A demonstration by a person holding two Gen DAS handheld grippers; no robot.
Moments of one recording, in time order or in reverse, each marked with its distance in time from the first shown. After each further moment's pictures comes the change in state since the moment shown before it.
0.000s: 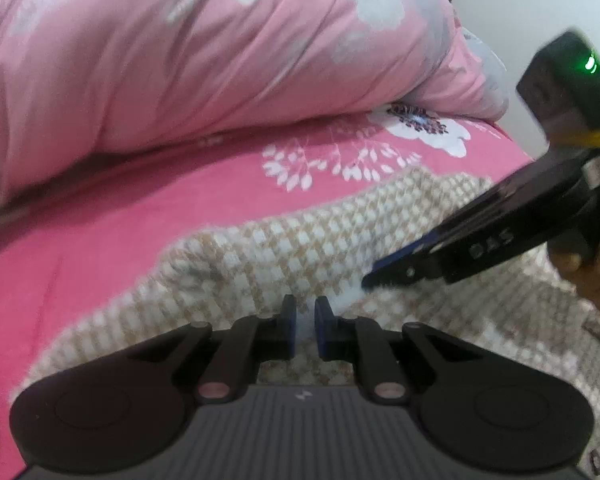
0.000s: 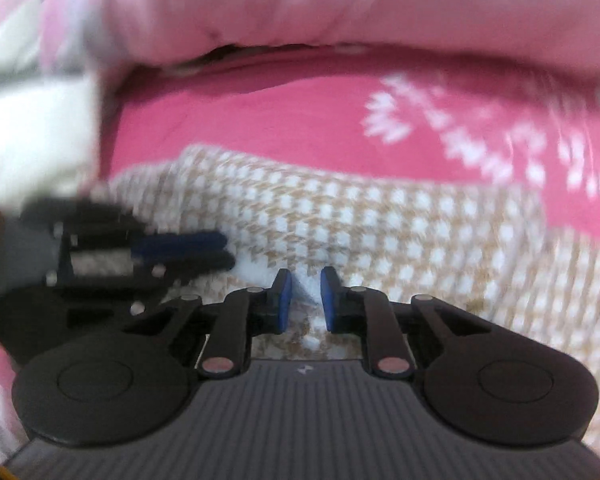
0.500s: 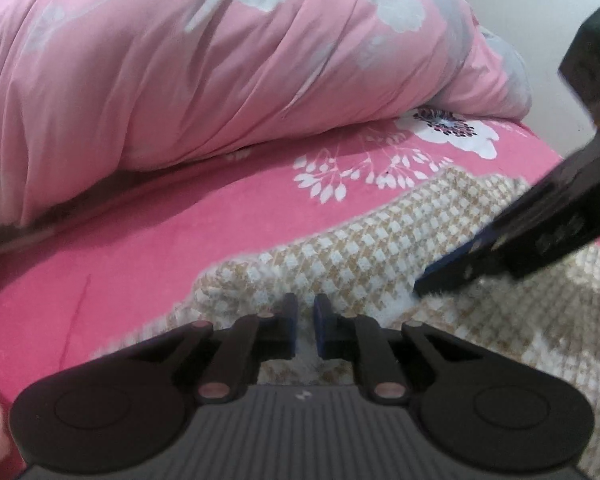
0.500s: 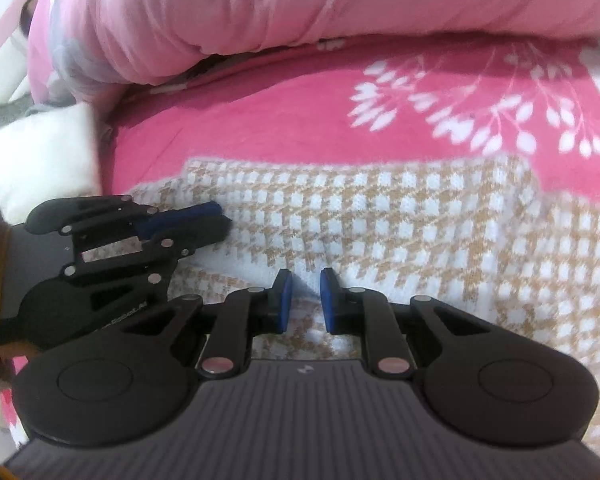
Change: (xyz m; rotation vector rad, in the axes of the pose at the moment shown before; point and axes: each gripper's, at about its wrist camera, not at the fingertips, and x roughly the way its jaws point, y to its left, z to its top) left arm 0.019 0.007 -0.003 0.013 -0.019 0.091; right arm -0.016 0.006 0.000 0.016 -0.021 -0.016
